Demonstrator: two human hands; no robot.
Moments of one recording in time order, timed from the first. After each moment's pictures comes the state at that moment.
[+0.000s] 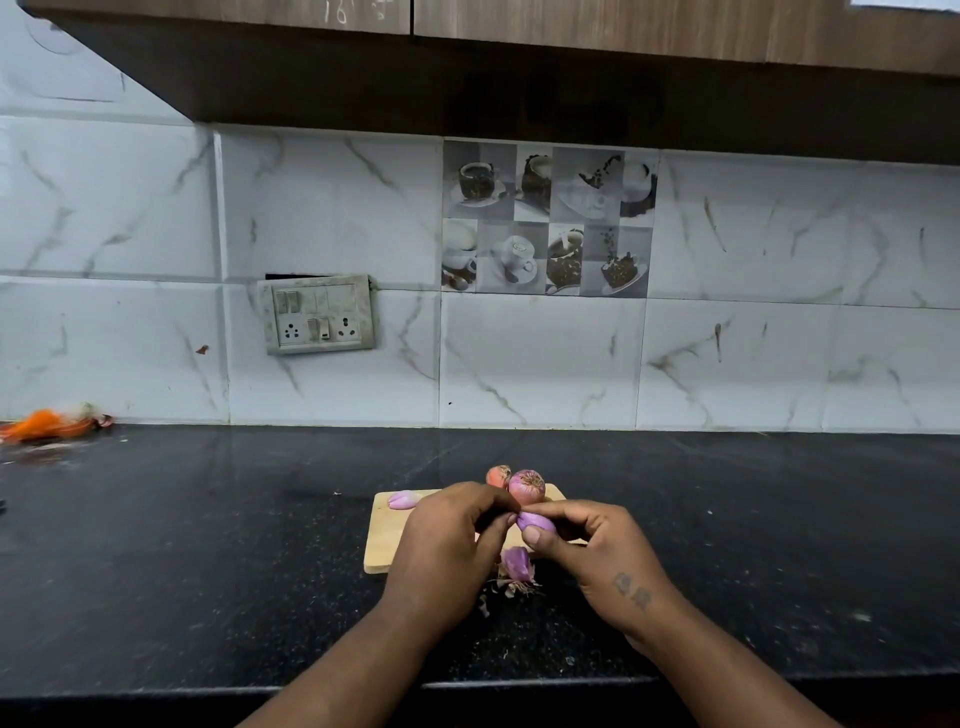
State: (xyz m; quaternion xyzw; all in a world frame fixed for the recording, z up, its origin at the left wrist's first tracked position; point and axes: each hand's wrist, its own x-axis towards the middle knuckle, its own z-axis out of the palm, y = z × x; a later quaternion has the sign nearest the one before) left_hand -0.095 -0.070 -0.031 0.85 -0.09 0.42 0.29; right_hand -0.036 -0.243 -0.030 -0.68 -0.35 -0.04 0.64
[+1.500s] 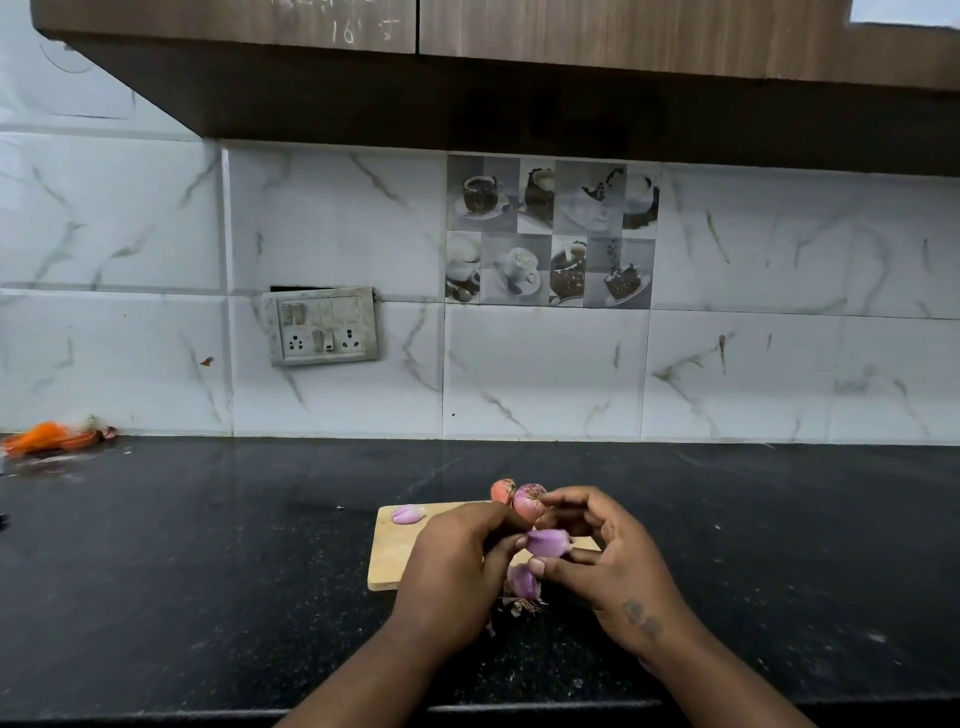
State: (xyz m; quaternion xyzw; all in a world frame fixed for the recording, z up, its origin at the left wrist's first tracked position) left_hand -0.091 -0.069 -0.034 0.86 -0.10 0.38 0.33; right_hand -0.035 -0.244 -0.031 -0.66 -0.35 -0.07 0.66
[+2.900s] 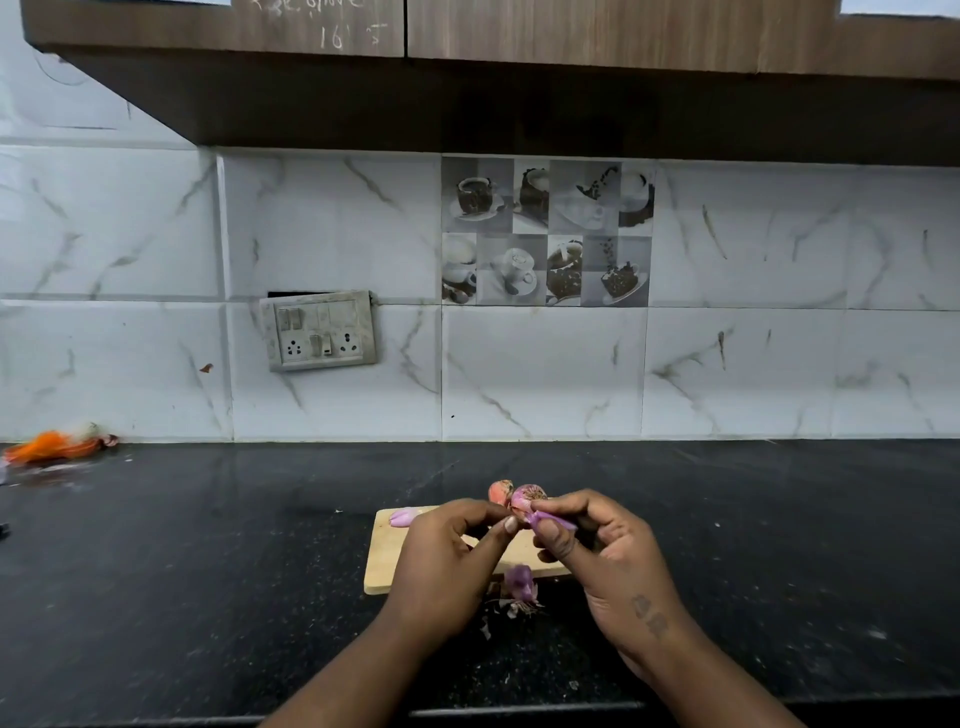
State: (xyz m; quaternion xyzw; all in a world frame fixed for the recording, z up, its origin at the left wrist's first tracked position) left_hand -0.091 -0.068 -0.029 0.81 -0.07 0.34 0.47; right_hand -0.037 -0.236 -0.031 -0.57 -0.35 -0.09 0.74
